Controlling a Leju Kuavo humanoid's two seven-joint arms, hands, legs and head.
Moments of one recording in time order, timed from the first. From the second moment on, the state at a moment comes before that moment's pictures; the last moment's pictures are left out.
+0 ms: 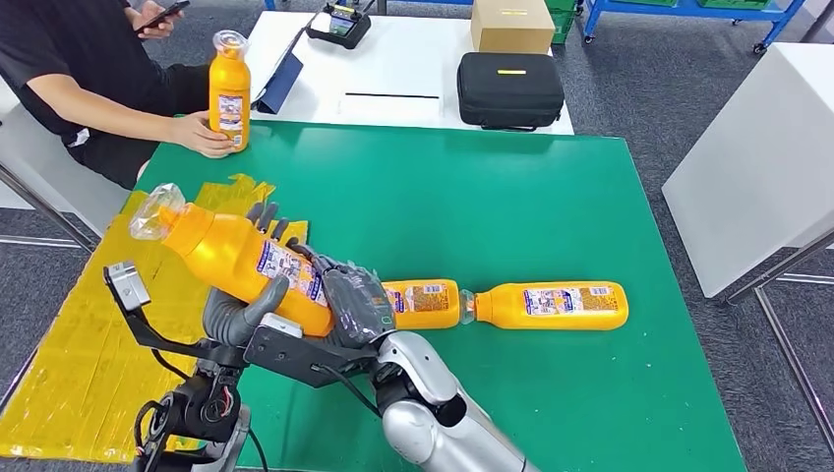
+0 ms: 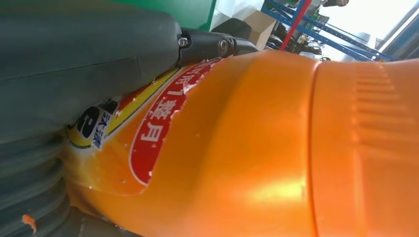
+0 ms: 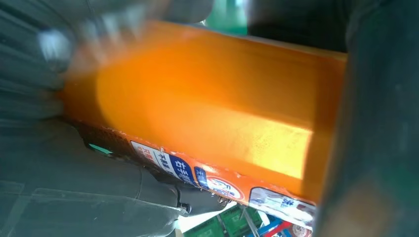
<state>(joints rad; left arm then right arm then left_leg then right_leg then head) -0.05 -0.13 -0.25 -1.53 0.61 -0.16 -0.22 -0.33 0.23 0.69 -1.20 0.82 -0.01 0.16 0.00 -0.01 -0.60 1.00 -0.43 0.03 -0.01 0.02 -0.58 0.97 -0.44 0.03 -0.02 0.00</state>
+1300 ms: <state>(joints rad) 0.00 -0.14 -0.20 -1.52 0.61 -0.12 -0.24 -0.38 0.25 0.79 -1.07 0.91 -0.06 0.21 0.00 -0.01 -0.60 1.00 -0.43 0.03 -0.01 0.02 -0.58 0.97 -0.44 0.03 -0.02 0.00</state>
